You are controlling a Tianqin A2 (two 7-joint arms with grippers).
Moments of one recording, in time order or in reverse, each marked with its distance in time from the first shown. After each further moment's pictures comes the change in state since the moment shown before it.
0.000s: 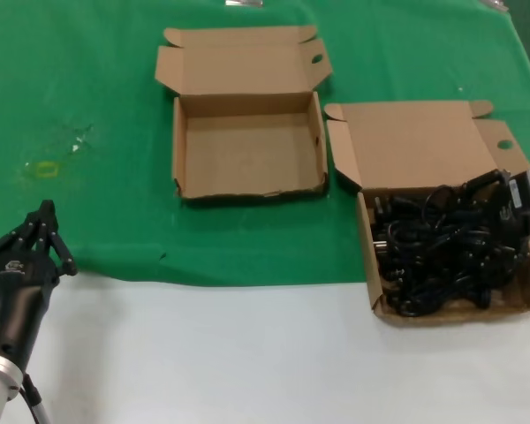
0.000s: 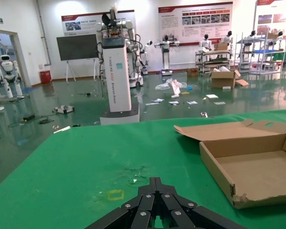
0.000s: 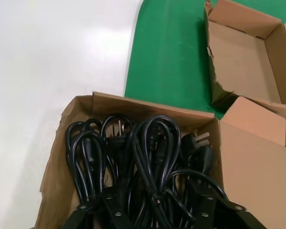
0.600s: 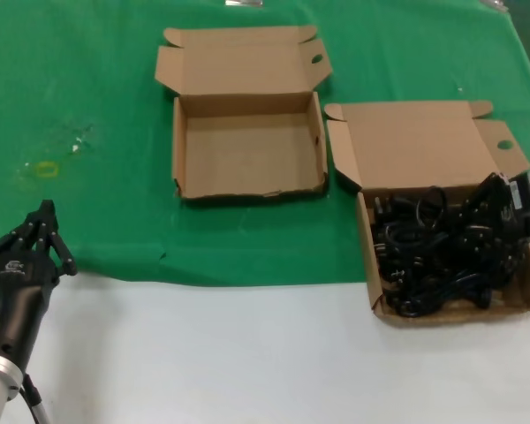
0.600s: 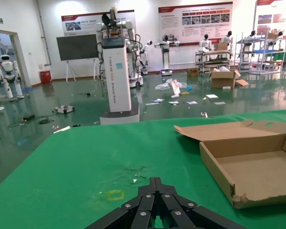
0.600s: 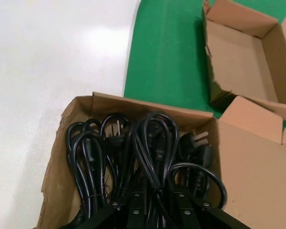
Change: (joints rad) left arm 0.000 0.000 0.000 0.000 0.000 0.000 0.000; right arm -0.045 0.027 0.023 0.088 -0.012 0.012 0.053
